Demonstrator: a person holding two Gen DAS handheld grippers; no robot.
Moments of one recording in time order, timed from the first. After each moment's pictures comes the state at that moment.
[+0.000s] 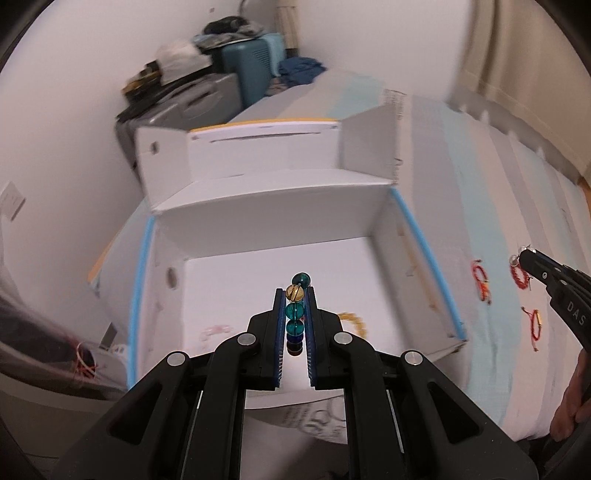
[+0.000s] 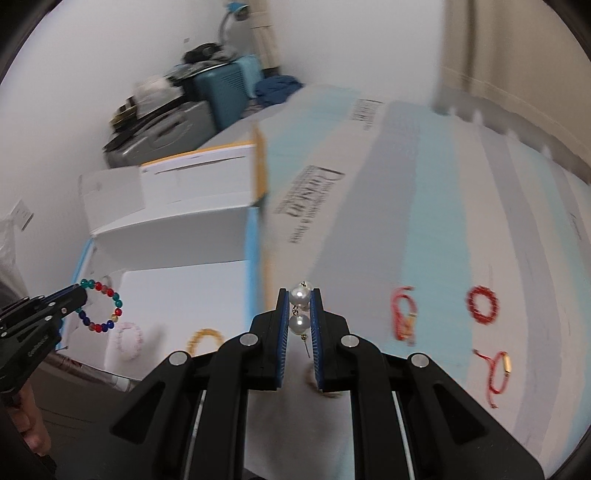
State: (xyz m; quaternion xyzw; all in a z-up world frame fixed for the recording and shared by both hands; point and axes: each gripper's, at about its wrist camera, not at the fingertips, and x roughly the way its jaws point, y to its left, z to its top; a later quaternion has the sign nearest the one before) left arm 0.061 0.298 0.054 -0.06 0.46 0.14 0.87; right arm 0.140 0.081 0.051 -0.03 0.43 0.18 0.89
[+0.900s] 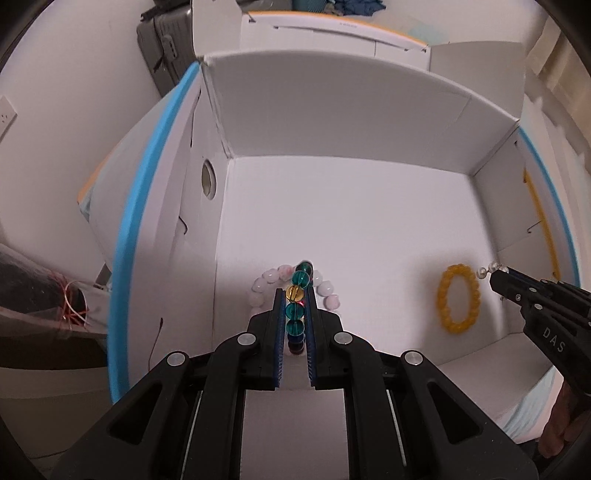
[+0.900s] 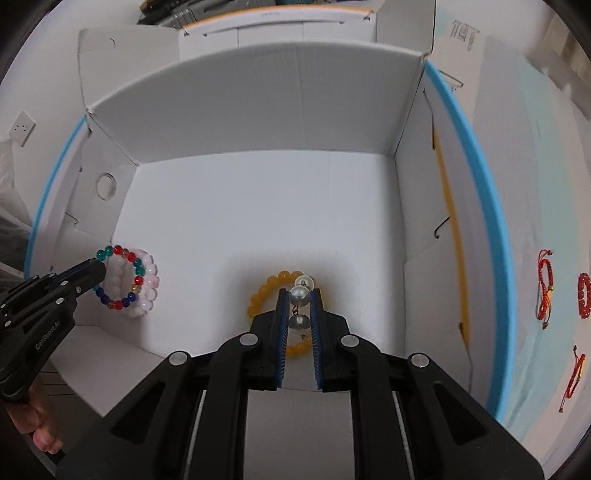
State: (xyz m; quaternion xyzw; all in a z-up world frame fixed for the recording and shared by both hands) left arm 0.061 0.393 -0.070 -0.12 0.56 0.17 0.80; right arm 0.154 0.214 -0.082 -0.11 0.57 0.25 0.77
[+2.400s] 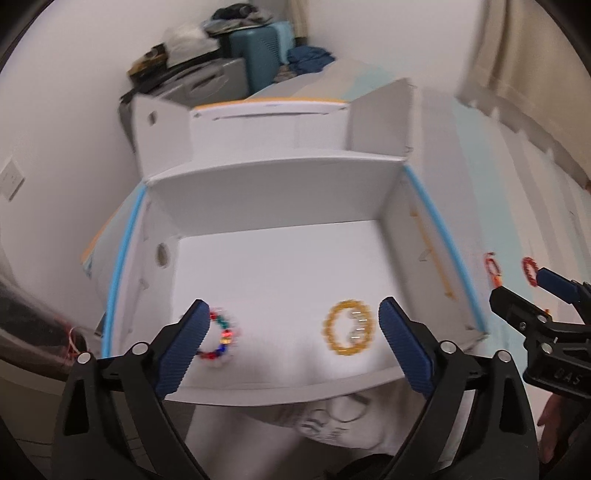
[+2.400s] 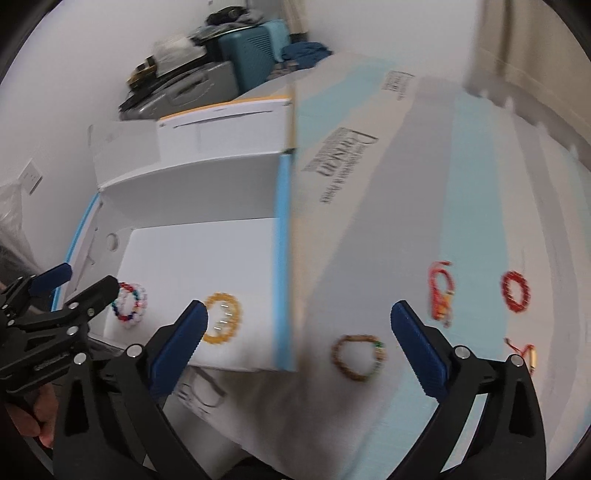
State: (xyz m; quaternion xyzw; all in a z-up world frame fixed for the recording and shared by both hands) left arm 0.069 0.275 0.021 -0.06 0.47 0.14 0.87; right arm 0.141 0.087 0.009 -0.05 0.47 0.21 0.85
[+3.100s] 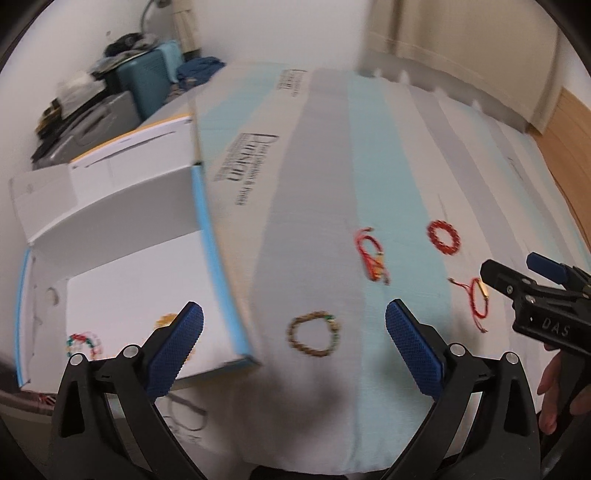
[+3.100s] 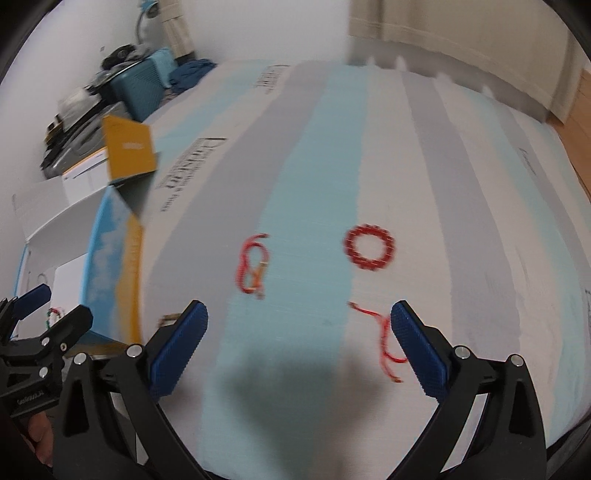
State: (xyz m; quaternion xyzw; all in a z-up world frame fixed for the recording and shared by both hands) left arm 0.116 0.086 0.007 -0.01 0.47 0.01 0.88; right arm 0.162 -0.124 -0.005 0.00 0.48 0.07 0.87
